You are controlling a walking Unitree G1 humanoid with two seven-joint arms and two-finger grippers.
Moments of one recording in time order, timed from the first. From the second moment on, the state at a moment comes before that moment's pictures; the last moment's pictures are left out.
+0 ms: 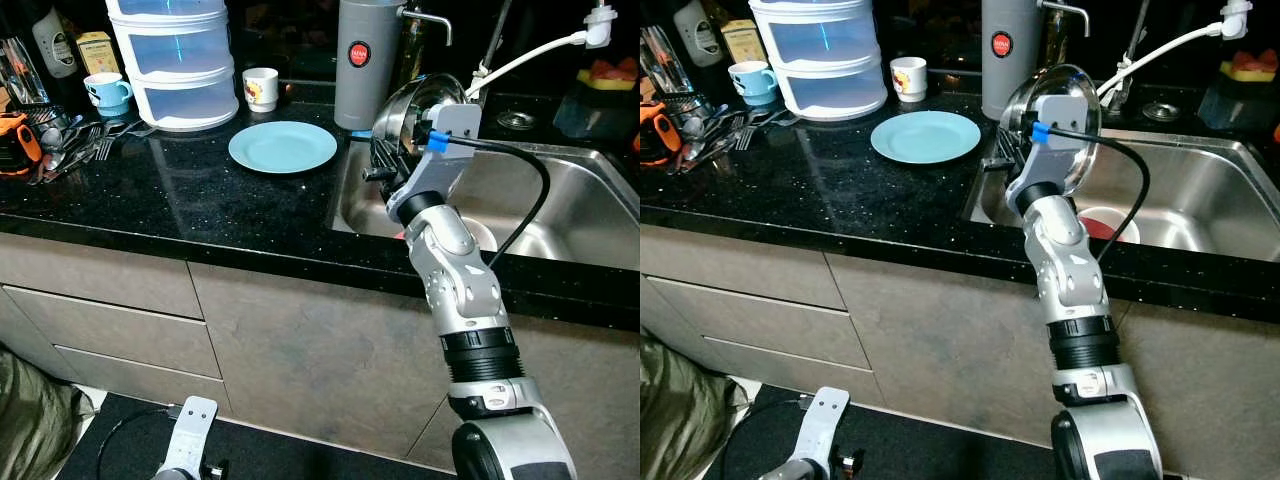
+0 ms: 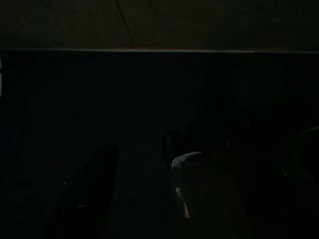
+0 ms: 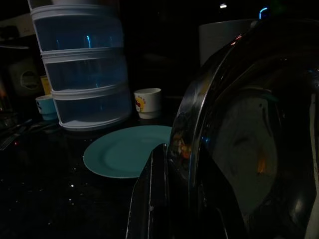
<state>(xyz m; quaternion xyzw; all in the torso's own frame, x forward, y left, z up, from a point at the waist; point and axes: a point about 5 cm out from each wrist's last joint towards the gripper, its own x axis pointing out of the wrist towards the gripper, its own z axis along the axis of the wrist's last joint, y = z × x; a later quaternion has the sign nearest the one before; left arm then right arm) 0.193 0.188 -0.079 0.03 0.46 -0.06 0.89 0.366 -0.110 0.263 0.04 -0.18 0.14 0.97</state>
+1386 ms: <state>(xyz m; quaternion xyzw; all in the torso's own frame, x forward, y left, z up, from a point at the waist) 0.196 0.189 -0.077 0.03 0.44 -0.05 0.89 0.373 -0.086 0.268 -0.03 -0.18 0.17 0.97</state>
